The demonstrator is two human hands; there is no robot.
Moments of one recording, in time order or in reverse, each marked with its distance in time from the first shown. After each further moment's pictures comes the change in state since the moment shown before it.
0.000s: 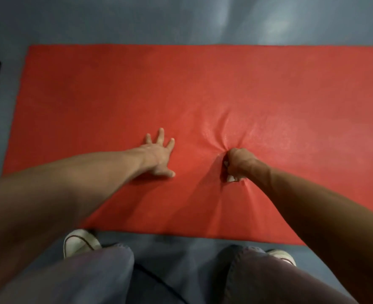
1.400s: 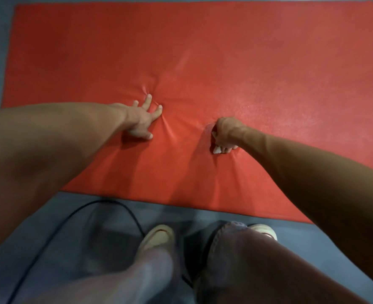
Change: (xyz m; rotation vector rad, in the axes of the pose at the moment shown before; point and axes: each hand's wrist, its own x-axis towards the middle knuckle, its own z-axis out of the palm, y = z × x) left_hand 0.002 0.005 -0.008 0.022 -0.025 -0.059; right_hand -0.001 0.012 0.001 -0.102 0.000 -0.136
